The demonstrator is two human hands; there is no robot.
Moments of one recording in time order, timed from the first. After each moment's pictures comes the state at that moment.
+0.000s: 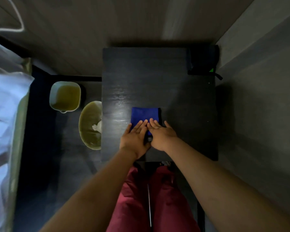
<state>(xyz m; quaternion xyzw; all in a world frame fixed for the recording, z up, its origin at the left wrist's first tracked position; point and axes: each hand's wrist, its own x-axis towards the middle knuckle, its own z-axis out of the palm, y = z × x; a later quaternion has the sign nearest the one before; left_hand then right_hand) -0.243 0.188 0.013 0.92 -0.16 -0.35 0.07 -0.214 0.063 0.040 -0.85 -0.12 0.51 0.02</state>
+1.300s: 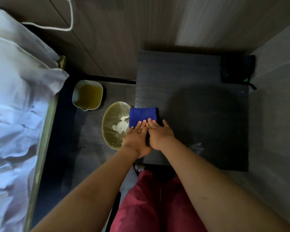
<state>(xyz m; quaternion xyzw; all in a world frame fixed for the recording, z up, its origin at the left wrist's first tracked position) -0.236 0.291 0.014 0.91 -0.10 -0.40 0.10 -0.202 0.185 0.036 -0.85 -0.17 0.49 -0.04</state>
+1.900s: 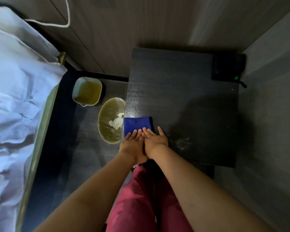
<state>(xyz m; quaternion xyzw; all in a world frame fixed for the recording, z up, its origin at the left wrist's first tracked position) -0.282 0.250 0.023 0.89 -0.10 -0.44 0.03 -0.253 0.154 0.031 -0.83 -0.23 0.50 -0.11</state>
